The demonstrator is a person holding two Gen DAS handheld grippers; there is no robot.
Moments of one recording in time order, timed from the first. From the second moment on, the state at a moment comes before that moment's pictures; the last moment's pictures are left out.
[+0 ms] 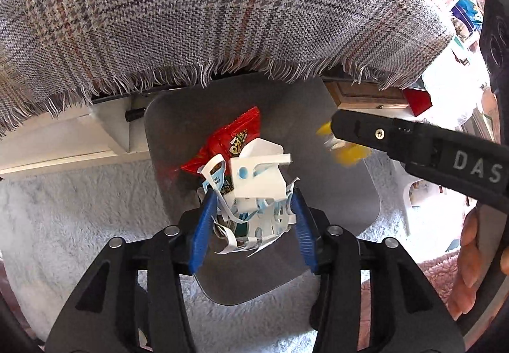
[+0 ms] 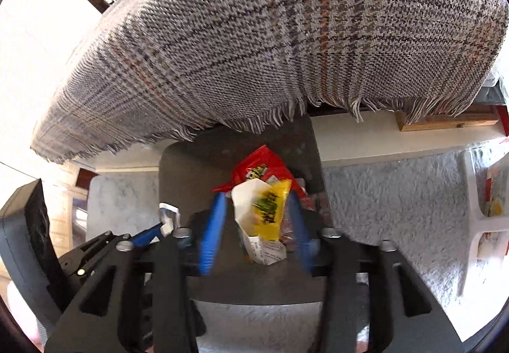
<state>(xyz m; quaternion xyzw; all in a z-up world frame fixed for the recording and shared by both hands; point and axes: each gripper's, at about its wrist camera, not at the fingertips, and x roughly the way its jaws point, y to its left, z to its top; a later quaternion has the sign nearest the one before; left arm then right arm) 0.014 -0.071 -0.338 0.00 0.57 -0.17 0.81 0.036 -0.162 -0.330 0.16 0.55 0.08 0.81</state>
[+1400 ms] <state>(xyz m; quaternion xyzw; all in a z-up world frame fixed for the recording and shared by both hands) 0.197 -0.033 -0.134 0.00 0.43 -0.13 0.90 0.224 -0.206 -0.152 0.17 0.43 0.04 0.89</state>
